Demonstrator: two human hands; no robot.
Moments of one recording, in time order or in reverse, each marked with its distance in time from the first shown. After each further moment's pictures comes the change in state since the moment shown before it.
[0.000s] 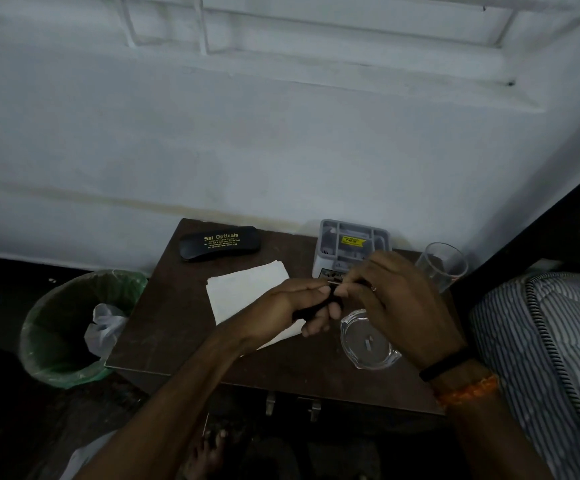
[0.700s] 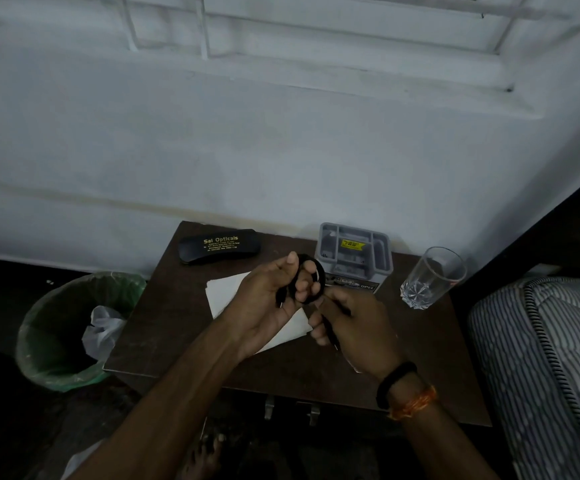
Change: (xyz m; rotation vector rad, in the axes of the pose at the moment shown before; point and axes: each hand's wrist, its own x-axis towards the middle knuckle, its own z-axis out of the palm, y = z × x) left_hand 0.006 -0.001 -0.006 -0.683 0.349 -0.047; right_hand -0.008 -0.025 0.052 0.821 -0.108 0.613
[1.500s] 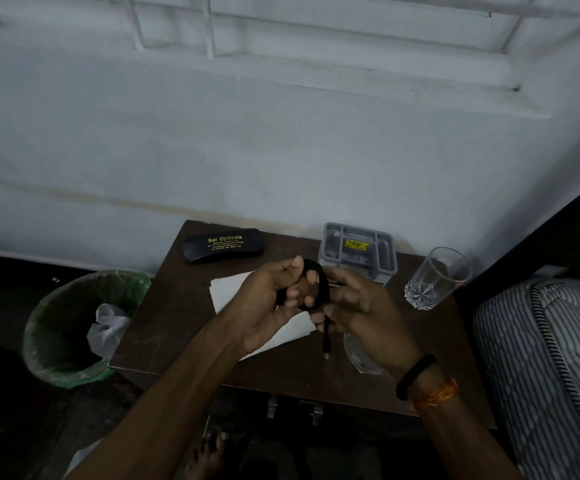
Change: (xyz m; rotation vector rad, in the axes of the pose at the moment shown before) left_hand -0.002 0.003 -0.006 0.120 -0.017 -0.041; right_hand 0.006 0.000 -0.012 0.275 -0.156 -0.041
